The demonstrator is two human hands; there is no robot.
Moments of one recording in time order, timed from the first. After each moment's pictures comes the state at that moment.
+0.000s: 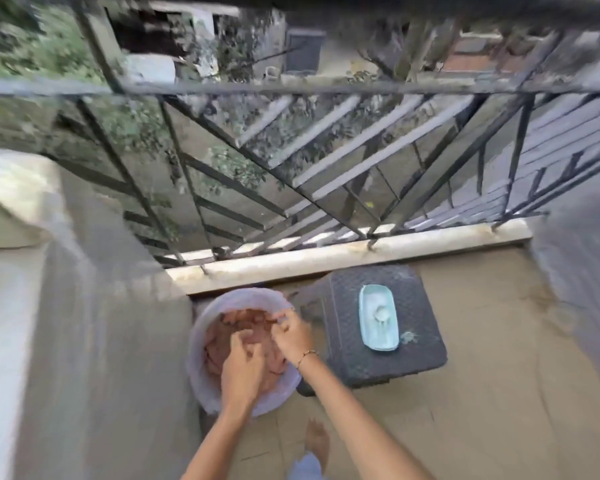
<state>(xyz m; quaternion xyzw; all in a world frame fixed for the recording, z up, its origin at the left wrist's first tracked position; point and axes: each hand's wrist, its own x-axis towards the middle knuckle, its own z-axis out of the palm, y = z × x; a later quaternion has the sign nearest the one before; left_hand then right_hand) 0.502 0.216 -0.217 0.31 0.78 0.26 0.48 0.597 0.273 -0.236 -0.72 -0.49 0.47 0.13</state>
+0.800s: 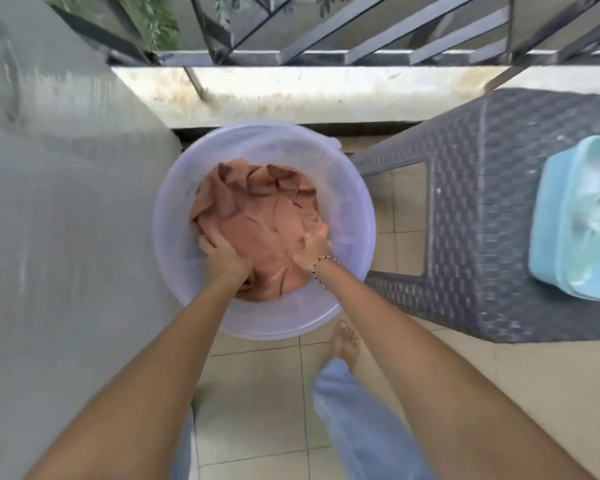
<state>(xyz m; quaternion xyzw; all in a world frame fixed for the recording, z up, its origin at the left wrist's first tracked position) 0.448 0.233 -0.593 0.26 0.84 0.00 0.47 0.595 0.274 -0.604 -0.70 -0.49 0.50 -0.18</state>
